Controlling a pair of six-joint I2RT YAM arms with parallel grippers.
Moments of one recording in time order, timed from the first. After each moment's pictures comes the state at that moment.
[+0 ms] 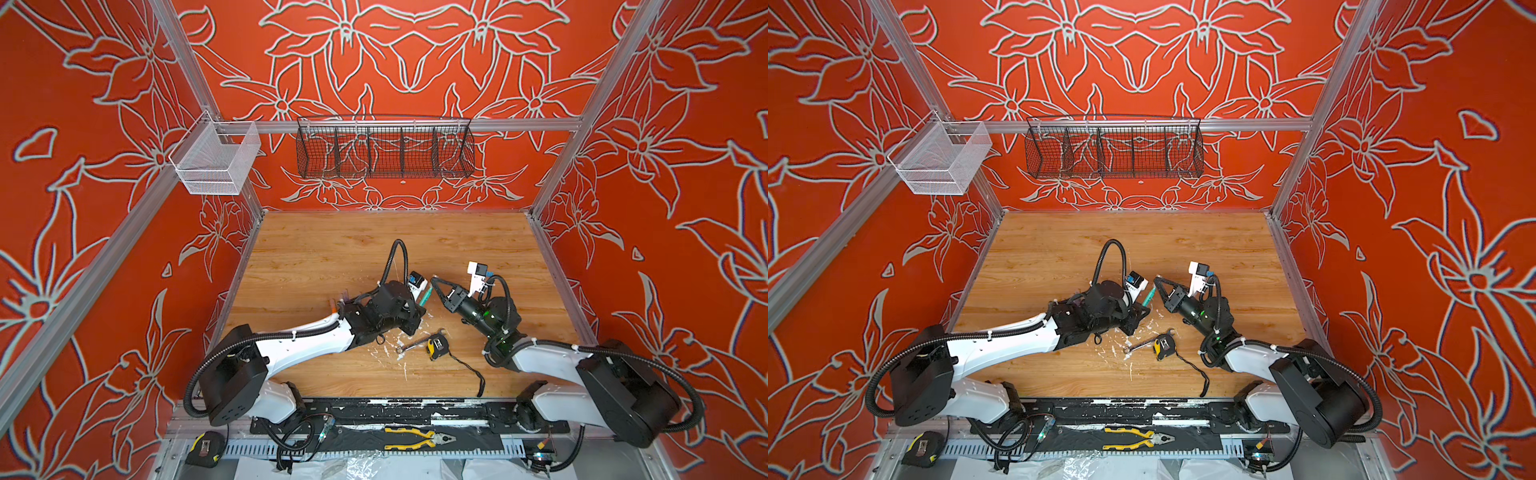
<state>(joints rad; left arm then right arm) -0.86 1.41 0.85 -0.05 0.04 -0.30 0.56 1.30 0.29 1.10 -0.24 0.99</state>
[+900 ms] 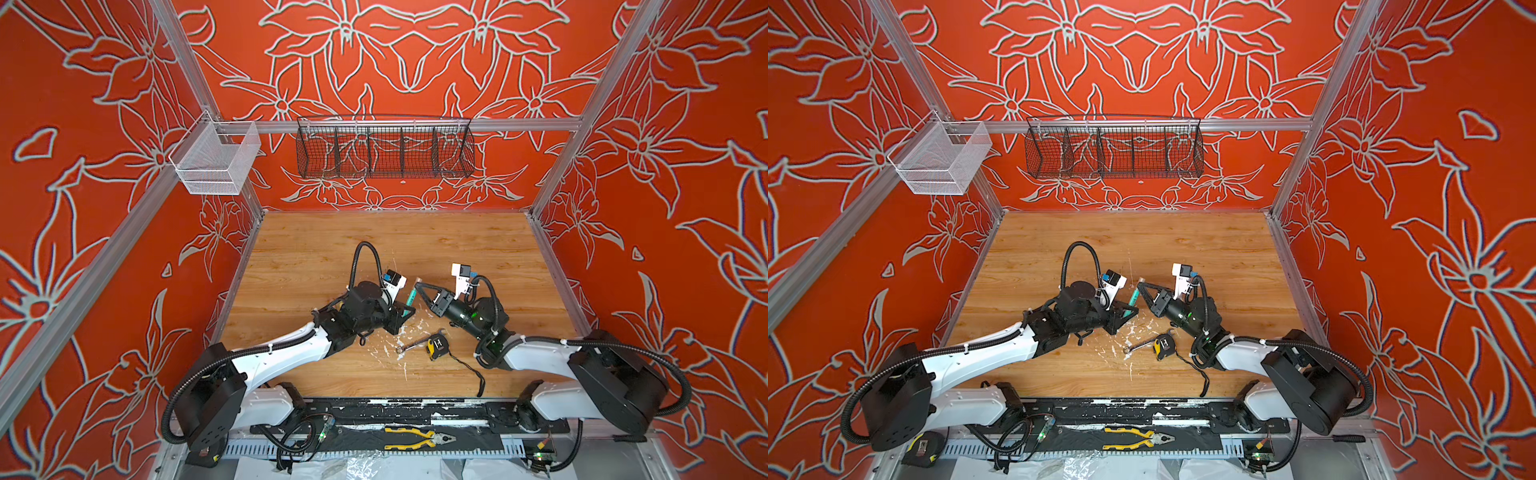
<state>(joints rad) -0.74 1.25 0.67 0.11 0.23 -0.40 0.68 1.35 0.33 1.12 -0.23 1.00</state>
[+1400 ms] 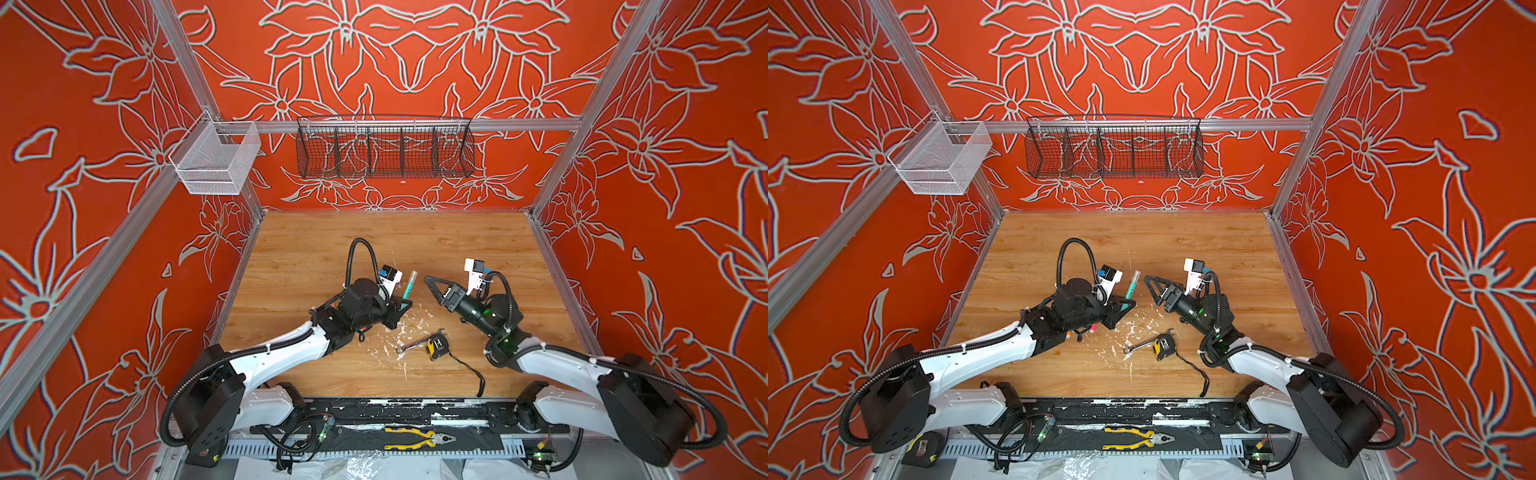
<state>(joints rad) -0.74 1.25 0.69 0.11 0.21 -0.37 0.58 1.15 0.33 0.91 -0.27 1.01</state>
